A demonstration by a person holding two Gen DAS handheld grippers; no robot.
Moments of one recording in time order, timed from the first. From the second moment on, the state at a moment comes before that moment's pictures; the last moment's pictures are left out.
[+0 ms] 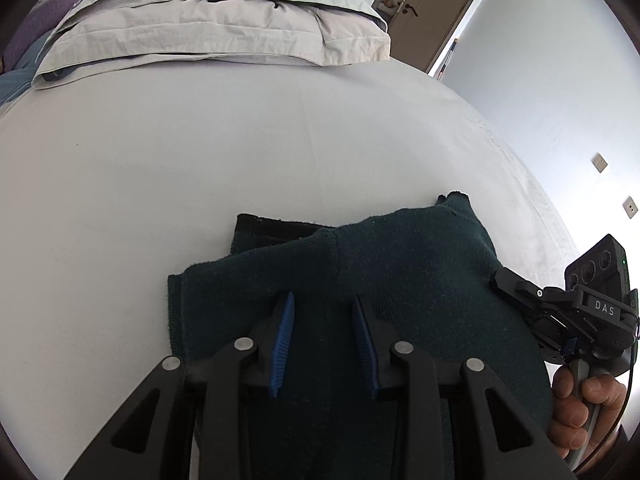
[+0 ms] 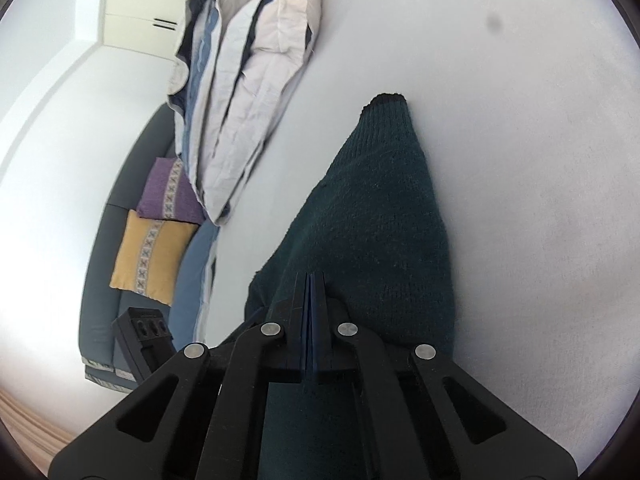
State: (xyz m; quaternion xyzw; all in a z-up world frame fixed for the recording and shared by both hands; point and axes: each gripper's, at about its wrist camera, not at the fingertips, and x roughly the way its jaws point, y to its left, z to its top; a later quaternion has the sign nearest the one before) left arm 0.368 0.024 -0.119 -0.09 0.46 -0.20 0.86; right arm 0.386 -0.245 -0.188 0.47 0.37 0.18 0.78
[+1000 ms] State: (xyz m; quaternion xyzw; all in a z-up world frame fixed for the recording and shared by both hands) left arm 0.330 0.122 -0.123 -0.25 0.50 -0.20 0.80; right arm 0.334 -0.272 -0.168 0.38 0.48 0.15 0.78
